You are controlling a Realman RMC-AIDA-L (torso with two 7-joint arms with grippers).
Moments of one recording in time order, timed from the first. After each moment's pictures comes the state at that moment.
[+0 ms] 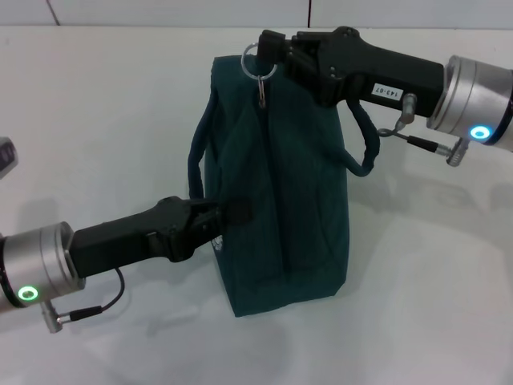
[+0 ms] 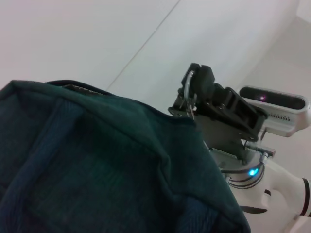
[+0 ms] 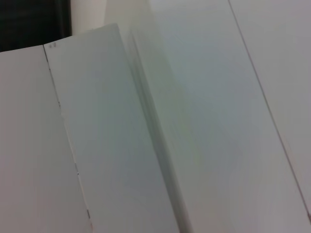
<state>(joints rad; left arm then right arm) -0.34 -2.09 0.90 0.45 1.59 1.73 -1.50 0.70 2.02 -1.63 -0.54 -0.80 -1.29 1.27</state>
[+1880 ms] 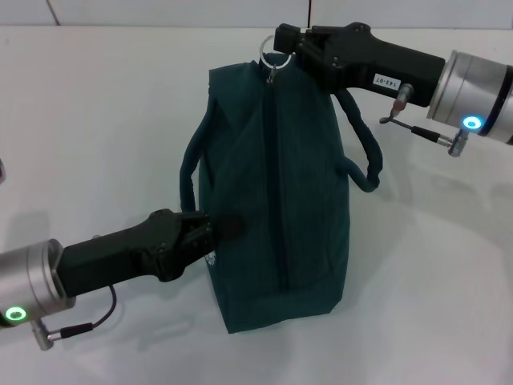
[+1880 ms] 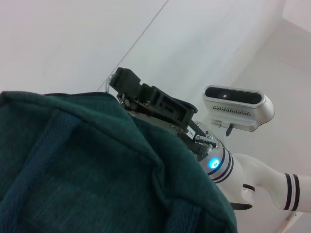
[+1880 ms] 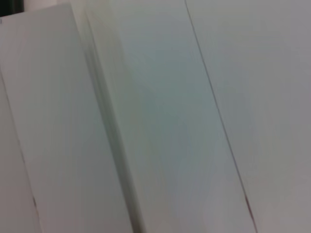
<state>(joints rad) -0.30 -2.08 0.90 0.43 1.59 1.78 -1.44 0.72 2.02 -1.60 -0.51 -0.80 -1.15 1.23</state>
